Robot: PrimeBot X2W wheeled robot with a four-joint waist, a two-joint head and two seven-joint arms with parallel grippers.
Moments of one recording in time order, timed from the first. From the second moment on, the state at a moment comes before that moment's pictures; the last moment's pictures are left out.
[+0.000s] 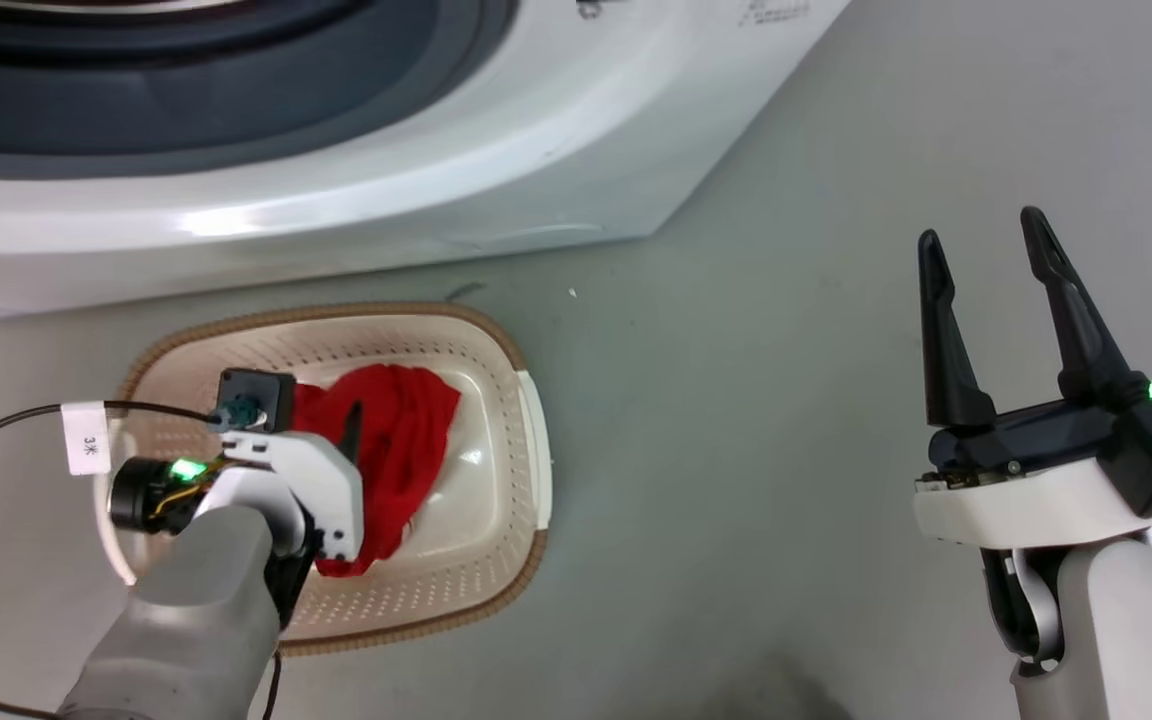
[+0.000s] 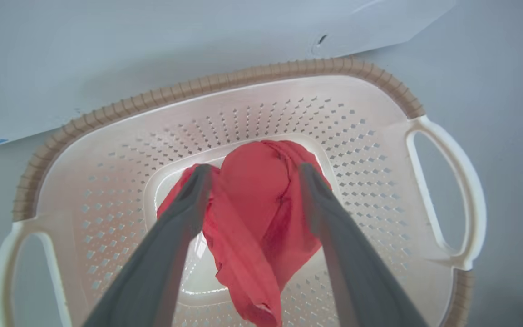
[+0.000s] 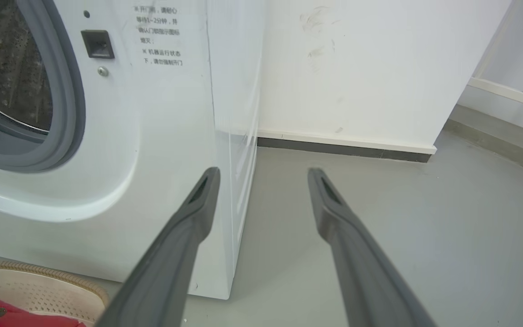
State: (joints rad) left arm -0.79 0.27 -0.76 1.24 -0.70 -0.06 -0.26; right arm -0.26 -0.05 0.05 -0.05 0.03 0.13 -0.26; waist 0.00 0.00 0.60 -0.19
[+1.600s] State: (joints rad) left arm -0.04 0.09 -0.08 0.00 -0.07 0.00 -0.26; right arm -0.06 -0.05 -0.03 0.00 0.02 0.13 -0.26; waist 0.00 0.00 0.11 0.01
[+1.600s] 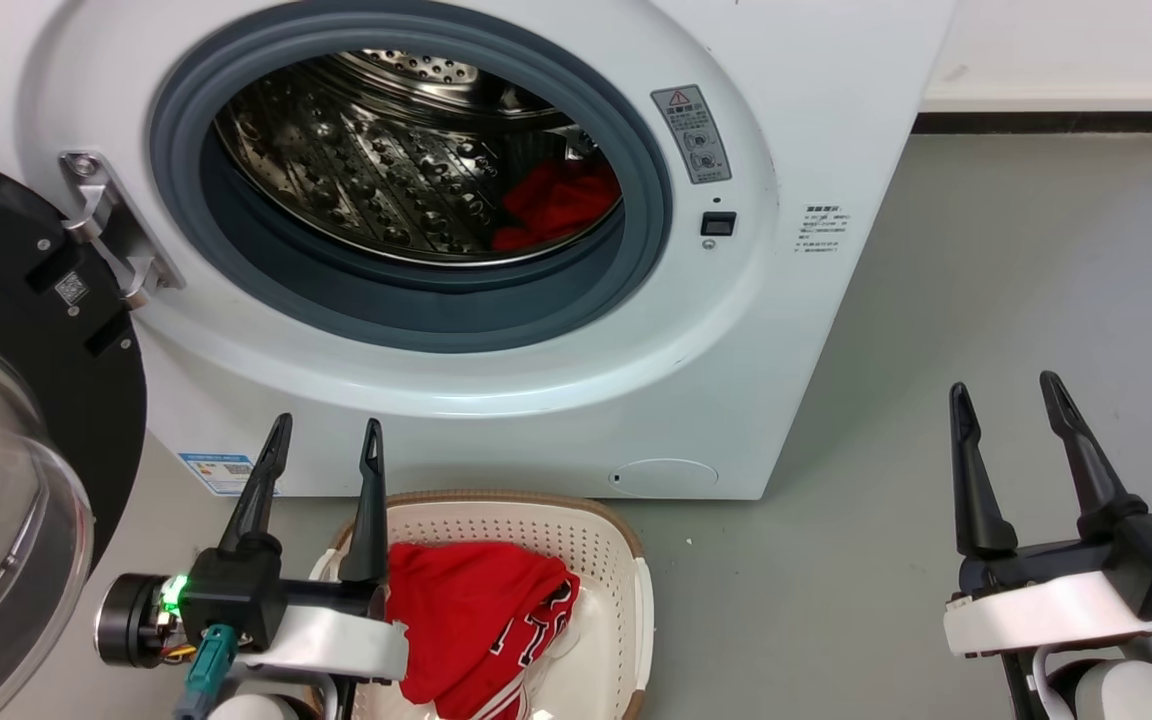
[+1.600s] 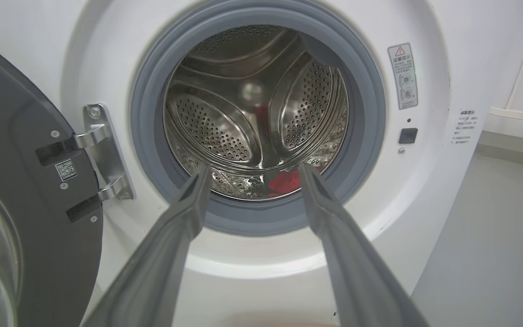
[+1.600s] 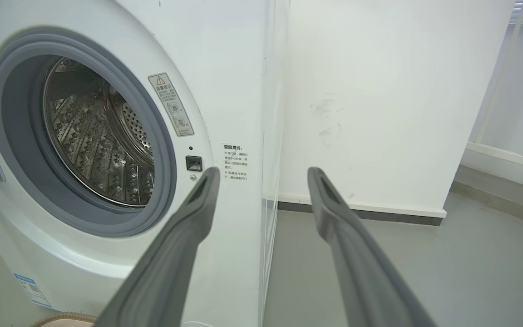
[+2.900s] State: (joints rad) left arm -1.30 0.65 -0.47 0.83 -0.56 -0.13 0.20; right arm -0.21 -0.05 0.12 -0.08 0.15 0.13 -0.26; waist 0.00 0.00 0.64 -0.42
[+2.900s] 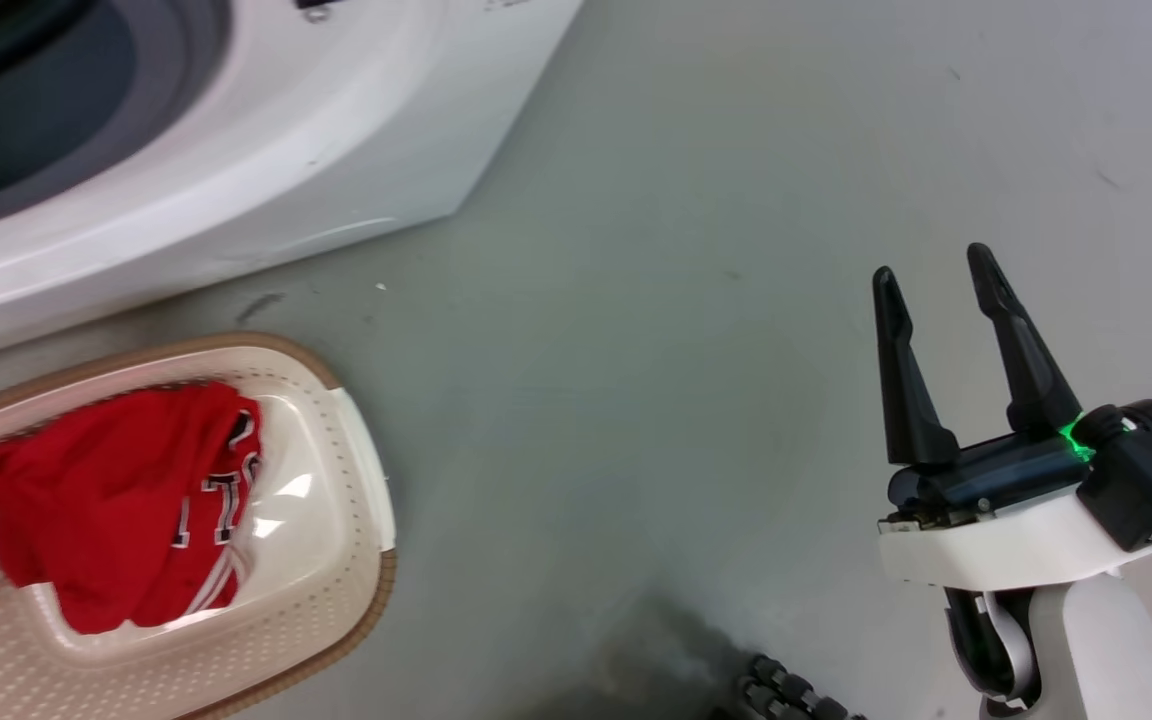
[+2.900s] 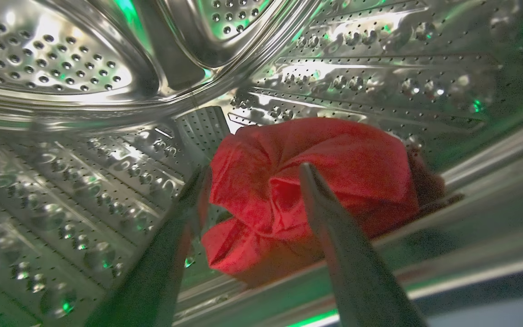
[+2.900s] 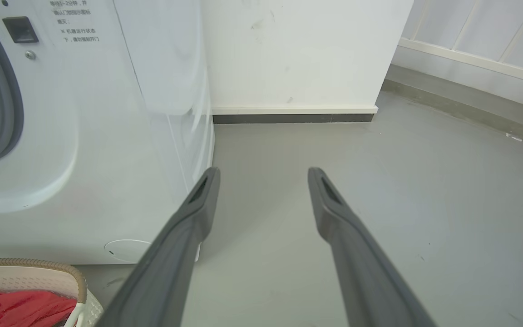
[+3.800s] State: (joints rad) left arm -1.59 0.64 -0.59 1.08 -0.55 -0.12 0.28; right arm -0.18 -0.05 0.16 -0.15 0.19 0.13 -0.26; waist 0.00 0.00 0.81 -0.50
